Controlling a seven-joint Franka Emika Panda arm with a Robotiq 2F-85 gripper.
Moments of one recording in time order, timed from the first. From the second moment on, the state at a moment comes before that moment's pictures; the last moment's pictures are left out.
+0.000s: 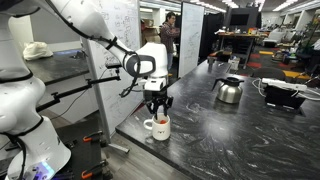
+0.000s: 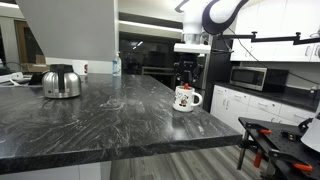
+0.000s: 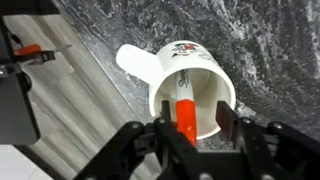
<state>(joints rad) -0.11 0.05 -0.05 -2.35 -0.15 2.44 1.50</state>
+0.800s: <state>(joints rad) -0.10 0.06 -0.06 -2.34 -0.24 2.45 1.60</state>
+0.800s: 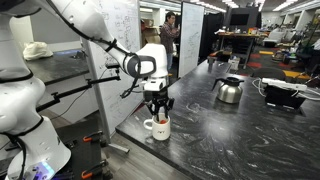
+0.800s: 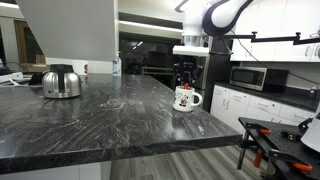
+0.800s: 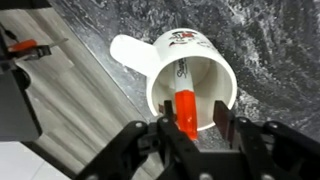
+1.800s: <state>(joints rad) -0.05 0.17 -0.11 -2.27 -0.27 2.45 1.62</state>
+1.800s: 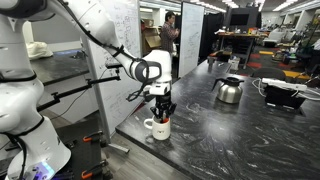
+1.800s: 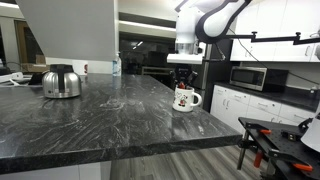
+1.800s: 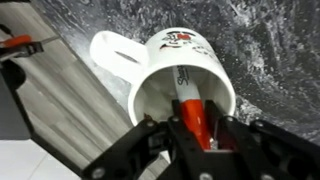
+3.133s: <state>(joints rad) -0.03 -0.15 -0.07 -2.40 -0.38 2.55 1.57</state>
